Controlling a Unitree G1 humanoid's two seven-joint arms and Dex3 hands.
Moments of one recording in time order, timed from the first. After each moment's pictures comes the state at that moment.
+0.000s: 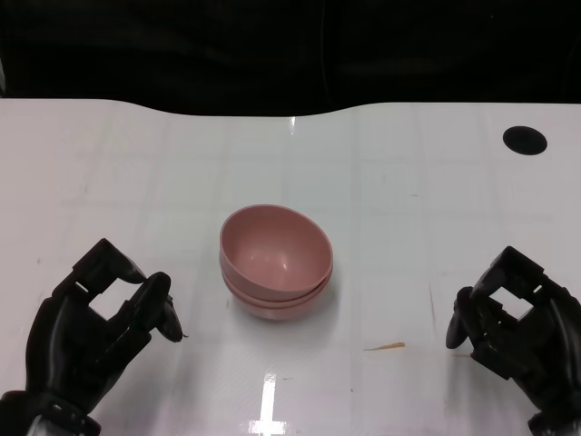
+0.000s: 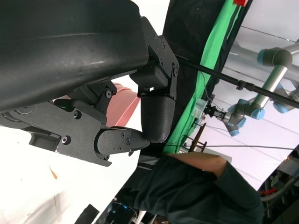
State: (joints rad) left arm 0.01 -0.01 0.26 0.10 -0.58 0.08 -0.43; right arm -0.03 0.02 -0.10 0.31 0.46 -0.24 0.38
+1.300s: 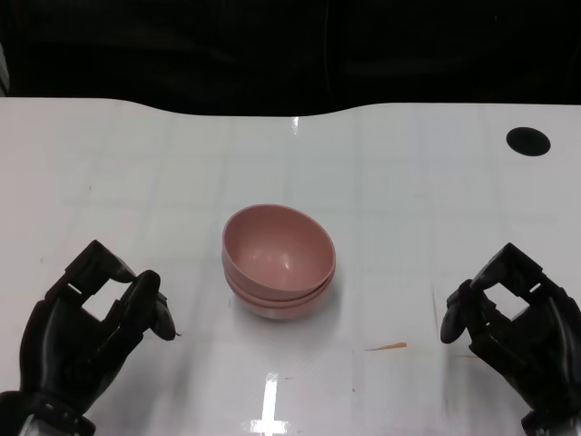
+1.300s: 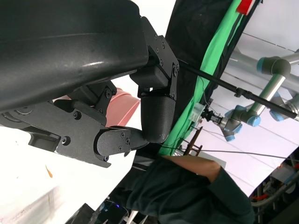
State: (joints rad) left arm 0.00 -0.01 0.29 0.12 -0.61 0.11 -0.44; right arm -0.01 0.08 -0.16 0.23 0.48 -0.12 0.39
